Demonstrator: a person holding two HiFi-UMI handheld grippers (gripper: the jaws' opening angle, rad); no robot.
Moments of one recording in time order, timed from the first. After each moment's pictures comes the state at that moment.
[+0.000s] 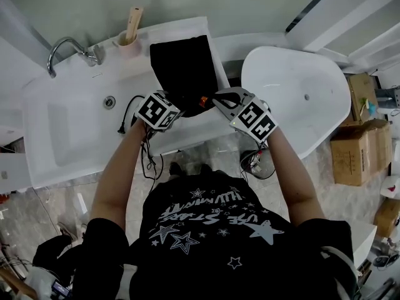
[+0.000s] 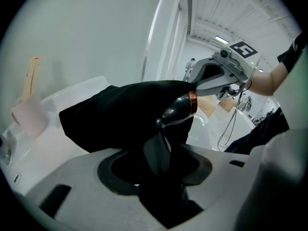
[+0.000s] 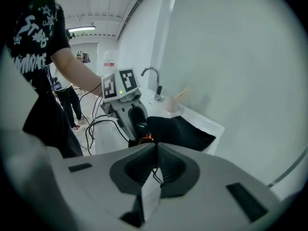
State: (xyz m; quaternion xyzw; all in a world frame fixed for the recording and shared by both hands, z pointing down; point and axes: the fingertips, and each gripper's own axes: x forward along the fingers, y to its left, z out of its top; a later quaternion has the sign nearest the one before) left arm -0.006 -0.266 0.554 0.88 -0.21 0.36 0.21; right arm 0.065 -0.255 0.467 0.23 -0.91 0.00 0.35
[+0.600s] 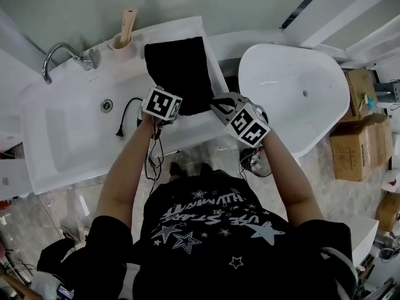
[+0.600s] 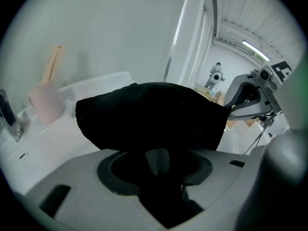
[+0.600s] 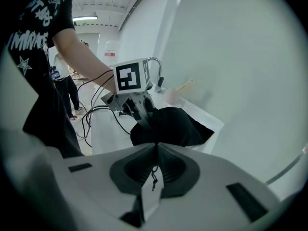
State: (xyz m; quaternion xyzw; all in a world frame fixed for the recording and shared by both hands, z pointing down) left arm -0.017 -0.311 0.566 0.83 -0.35 0.36 0.25; right arm 0.073 -0.252 0.494 0.23 -0.89 -0.04 0.40
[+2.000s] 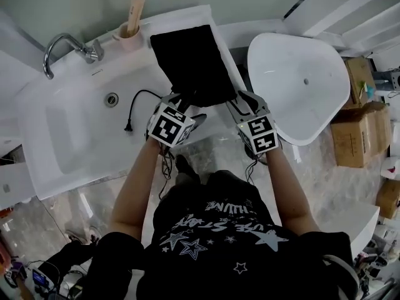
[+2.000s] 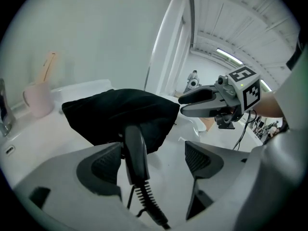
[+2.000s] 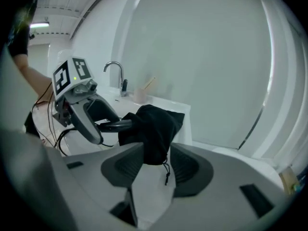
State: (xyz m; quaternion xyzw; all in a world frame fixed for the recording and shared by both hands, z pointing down) left arm -0.010 -0.231 0.549 0.90 -0.25 0.30 0.22; right arm 0.094 -0.242 0.501 0.47 -0.82 0.08 0.31
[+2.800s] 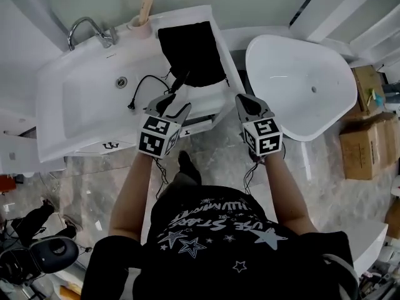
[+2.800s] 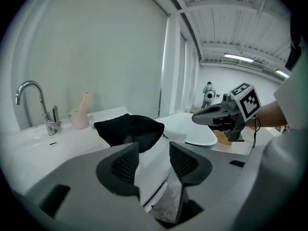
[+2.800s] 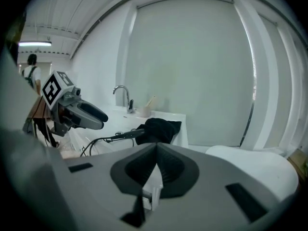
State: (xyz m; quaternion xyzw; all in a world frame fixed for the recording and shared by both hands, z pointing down) left arm -0.030 -0.142 0.466 0.88 -0.40 0.21 0.14; right arm 0.135 -0.150 0.458 0.49 -0.84 0.08 0.21
